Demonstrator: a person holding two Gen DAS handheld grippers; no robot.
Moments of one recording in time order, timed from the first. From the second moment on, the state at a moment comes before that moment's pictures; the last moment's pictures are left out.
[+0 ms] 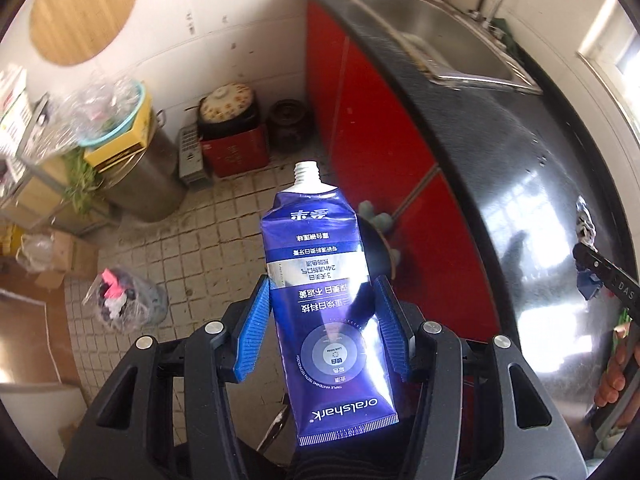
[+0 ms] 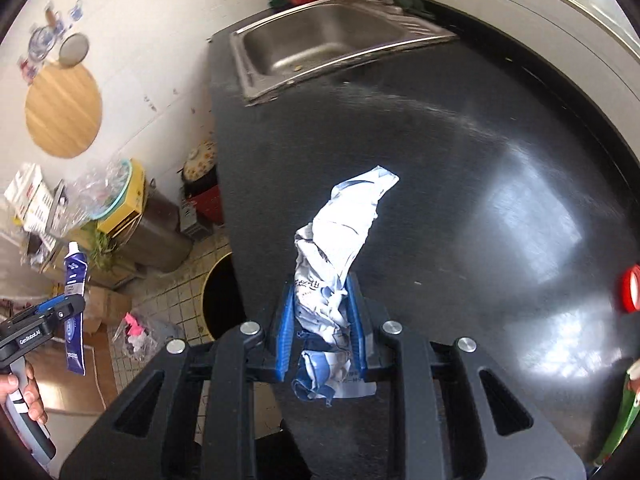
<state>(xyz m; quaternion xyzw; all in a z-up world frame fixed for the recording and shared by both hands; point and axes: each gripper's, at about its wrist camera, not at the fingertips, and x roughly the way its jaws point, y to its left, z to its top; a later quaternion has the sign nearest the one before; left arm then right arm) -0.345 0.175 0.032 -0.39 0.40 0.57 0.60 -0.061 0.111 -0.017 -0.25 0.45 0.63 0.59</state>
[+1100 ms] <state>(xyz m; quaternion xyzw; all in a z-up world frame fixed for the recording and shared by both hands) -0.368 0.195 -0.028 -0.43 0.42 0.56 0.58 -0.229 0.202 -0.042 -0.37 0.41 0.68 0.47</state>
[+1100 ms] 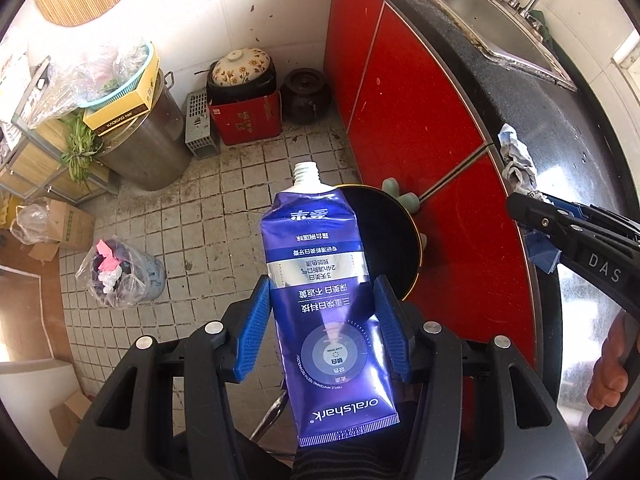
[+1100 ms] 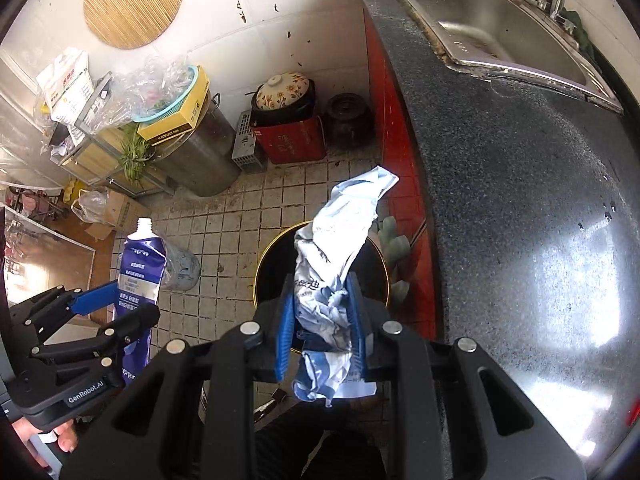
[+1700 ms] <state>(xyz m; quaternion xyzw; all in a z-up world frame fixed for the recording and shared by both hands) -0.357 0.206 -0.008 -0.41 0.40 0.58 0.58 -0.186 0.201 0.011 -0.28 0.41 0.71 0.50</state>
